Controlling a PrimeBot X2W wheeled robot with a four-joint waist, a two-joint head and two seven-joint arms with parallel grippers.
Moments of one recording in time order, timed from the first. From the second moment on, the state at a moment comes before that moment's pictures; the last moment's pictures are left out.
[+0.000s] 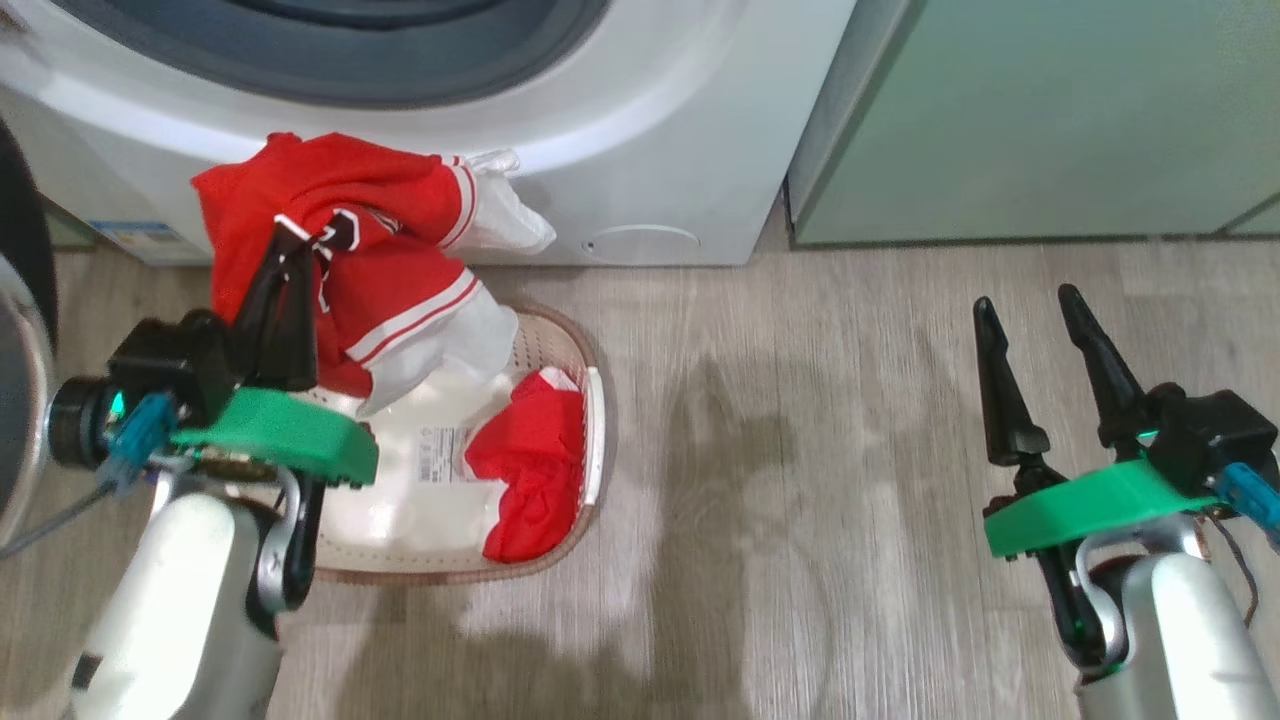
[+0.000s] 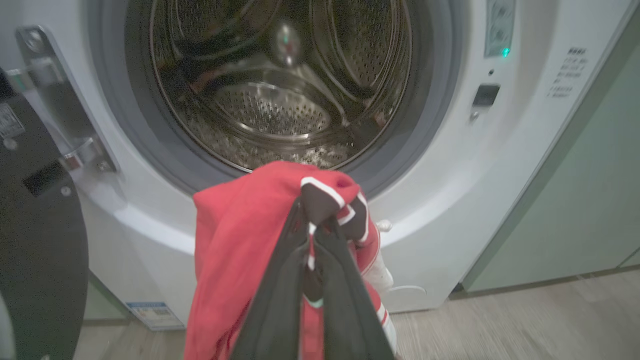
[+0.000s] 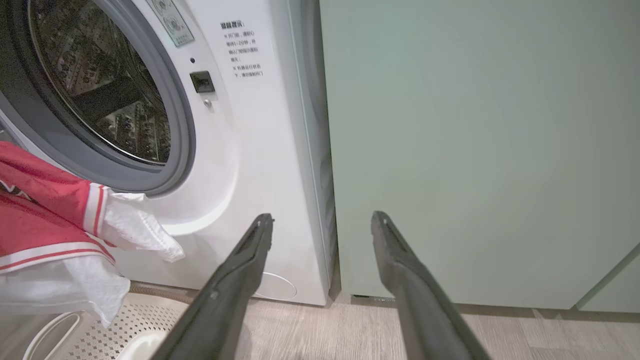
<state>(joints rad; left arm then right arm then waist) -0.33 0.27 -0.25 0.12 -0.35 0.15 -0.19 -0.13 -0.04 -0.04 0.06 0.17 0.13 -0.16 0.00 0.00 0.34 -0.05</state>
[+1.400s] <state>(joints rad) 0.10 0.32 -0.25 -0.17 -0.35 0.28 -0.12 0.10 -0.04 -0.03 -0.07 0.17 0.13 -0.04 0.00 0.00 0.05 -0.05</state>
